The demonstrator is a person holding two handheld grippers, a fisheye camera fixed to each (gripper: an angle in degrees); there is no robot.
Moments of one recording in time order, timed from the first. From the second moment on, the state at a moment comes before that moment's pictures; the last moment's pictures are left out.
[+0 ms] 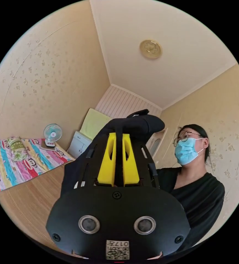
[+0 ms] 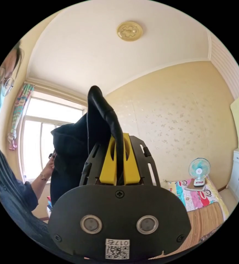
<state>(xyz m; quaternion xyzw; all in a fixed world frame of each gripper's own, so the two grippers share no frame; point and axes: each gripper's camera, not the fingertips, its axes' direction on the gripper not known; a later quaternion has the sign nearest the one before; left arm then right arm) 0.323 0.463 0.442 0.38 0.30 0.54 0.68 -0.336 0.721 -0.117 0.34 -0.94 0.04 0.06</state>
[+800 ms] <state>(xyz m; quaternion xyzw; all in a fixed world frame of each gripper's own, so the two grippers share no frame) 0.508 0.482 0.764 0.38 -0.08 0.57 0.73 -0.251 0.724 -0.140 0.37 -0.93 0.08 0.06</state>
